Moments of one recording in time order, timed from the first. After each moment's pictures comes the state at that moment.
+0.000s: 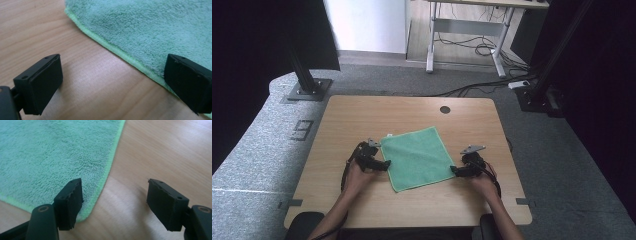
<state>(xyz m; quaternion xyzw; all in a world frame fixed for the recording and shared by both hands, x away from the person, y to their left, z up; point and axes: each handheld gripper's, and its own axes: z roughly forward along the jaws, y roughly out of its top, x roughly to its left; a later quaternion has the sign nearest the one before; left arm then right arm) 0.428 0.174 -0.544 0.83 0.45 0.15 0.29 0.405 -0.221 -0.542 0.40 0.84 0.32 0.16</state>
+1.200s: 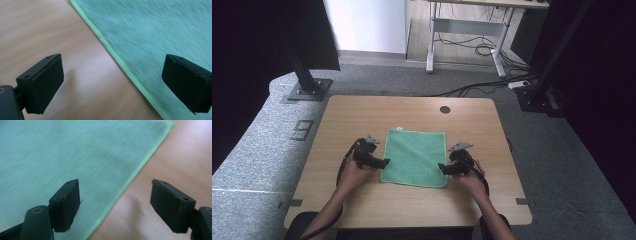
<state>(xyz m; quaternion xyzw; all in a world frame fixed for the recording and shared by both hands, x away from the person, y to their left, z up) 0.420 0.180 -0.530 0.85 0.42 0.12 0.30 0.411 -0.175 -0.525 0.41 0.83 0.33 0.18</state>
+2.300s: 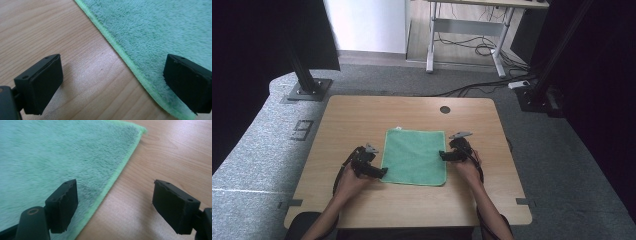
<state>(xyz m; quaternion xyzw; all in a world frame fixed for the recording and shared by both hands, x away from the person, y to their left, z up) 0.401 0.186 -0.537 0.85 0.42 0.13 0.29 0.461 -0.183 -0.542 0.45 0.81 0.34 0.18</state>
